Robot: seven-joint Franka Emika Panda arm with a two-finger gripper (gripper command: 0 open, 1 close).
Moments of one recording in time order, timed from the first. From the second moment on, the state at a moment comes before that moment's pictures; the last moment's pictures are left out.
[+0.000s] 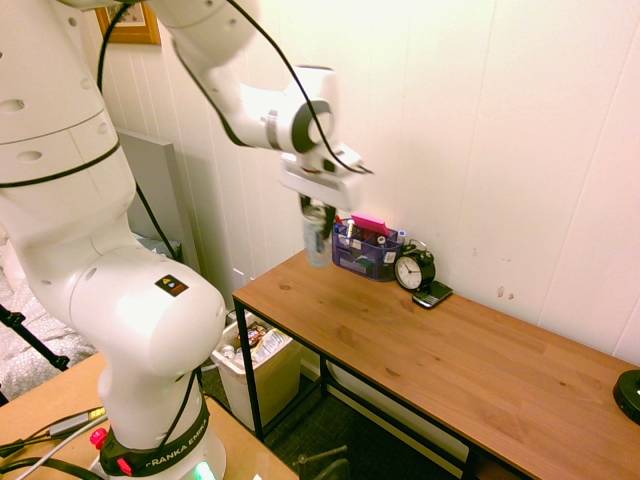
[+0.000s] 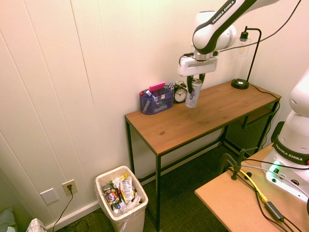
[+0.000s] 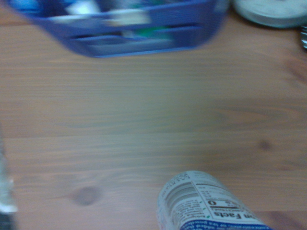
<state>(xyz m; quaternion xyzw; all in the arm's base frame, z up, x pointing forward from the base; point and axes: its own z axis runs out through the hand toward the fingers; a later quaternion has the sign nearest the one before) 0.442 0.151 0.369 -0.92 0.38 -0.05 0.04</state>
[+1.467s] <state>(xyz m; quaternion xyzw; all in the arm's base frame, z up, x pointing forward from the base) 0.511 0.405 0.337 -0.94 0.33 0.02 0.01</state>
